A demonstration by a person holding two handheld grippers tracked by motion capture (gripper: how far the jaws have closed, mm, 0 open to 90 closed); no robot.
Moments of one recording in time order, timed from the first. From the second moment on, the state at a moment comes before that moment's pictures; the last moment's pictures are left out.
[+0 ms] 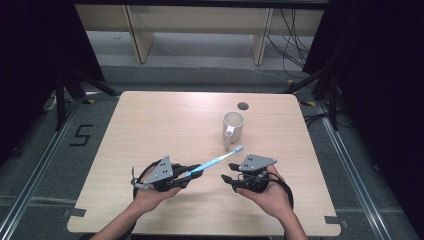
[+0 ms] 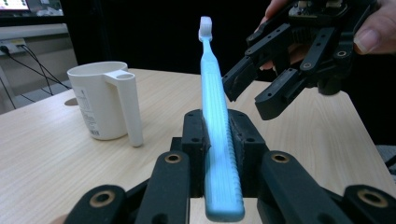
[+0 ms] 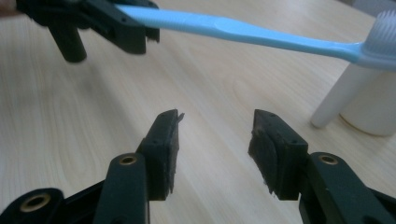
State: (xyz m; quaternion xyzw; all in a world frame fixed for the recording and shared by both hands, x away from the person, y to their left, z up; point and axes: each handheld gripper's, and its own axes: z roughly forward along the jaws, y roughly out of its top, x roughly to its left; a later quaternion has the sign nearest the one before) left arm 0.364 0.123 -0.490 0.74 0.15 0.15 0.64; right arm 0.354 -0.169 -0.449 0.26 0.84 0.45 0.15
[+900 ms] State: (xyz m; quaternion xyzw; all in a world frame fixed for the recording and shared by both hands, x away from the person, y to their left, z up) left arm 0.367 0.125 -0.487 0.72 0.16 0.17 0.65; right arm 0.374 -0.161 -0.453 0.35 0.70 0.63 0.07
